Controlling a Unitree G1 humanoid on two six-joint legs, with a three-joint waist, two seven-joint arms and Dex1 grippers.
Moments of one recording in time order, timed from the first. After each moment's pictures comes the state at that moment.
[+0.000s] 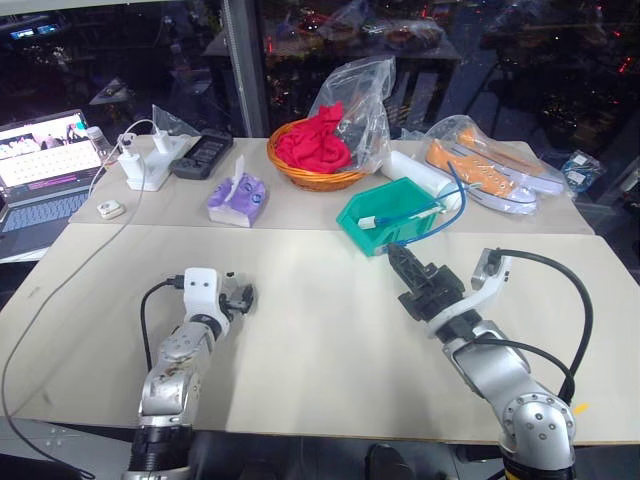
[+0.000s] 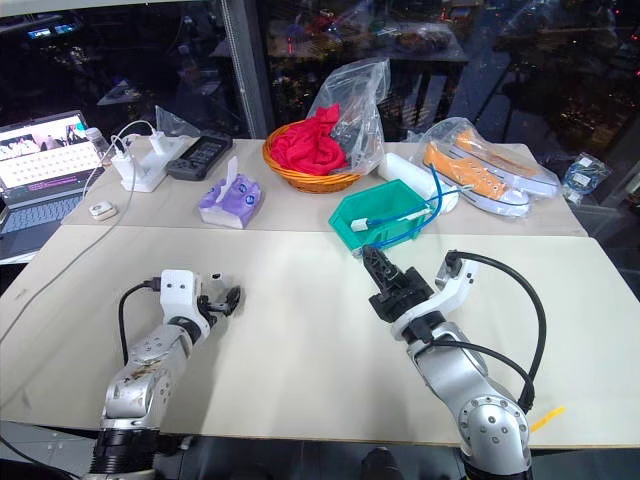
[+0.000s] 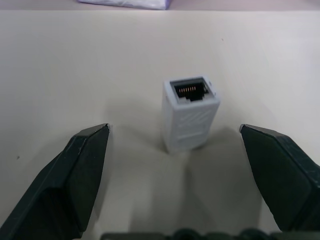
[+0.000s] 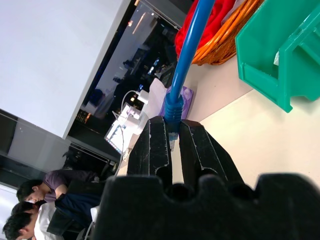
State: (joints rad) left arm -0.24 0.20 0.15 -0.11 -0.18 0.53 -0.12; right arm -0.14 -0.25 -0.06 -0.62 1.42 0.50 -0.33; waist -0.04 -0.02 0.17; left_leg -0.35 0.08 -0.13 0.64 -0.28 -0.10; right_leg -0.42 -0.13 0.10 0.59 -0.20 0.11
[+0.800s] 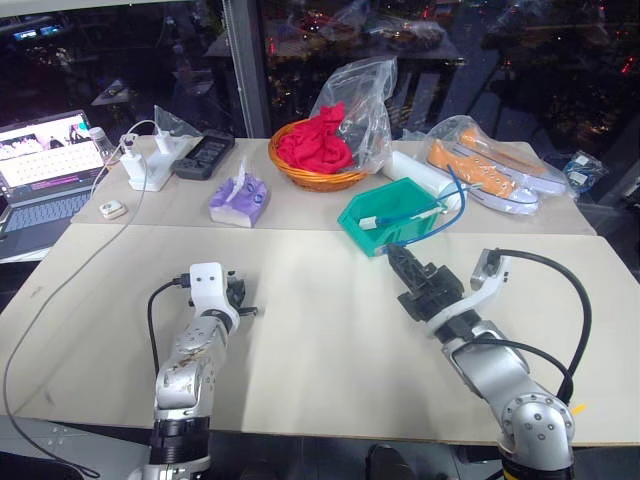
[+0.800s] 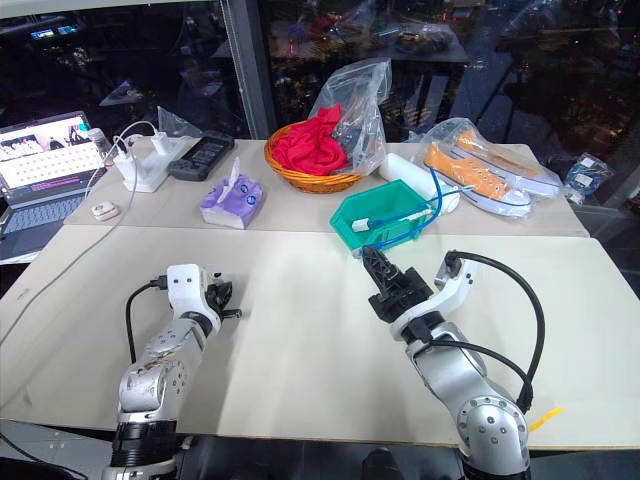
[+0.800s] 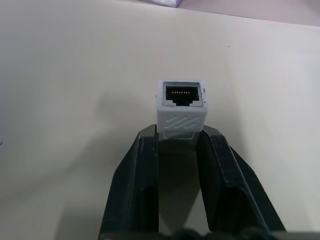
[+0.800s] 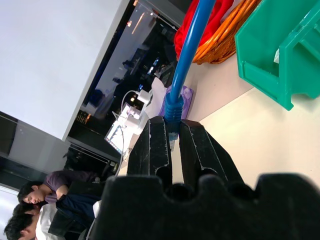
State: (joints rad) left arm -0.27 0.13 0.16 -0.14 -0.19 0.60 -0.09; right arm -0.14 -0.25 -0.06 -0.62 1.41 0.50 -0.34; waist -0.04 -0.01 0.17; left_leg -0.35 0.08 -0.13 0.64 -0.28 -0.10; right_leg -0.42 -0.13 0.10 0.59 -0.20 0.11
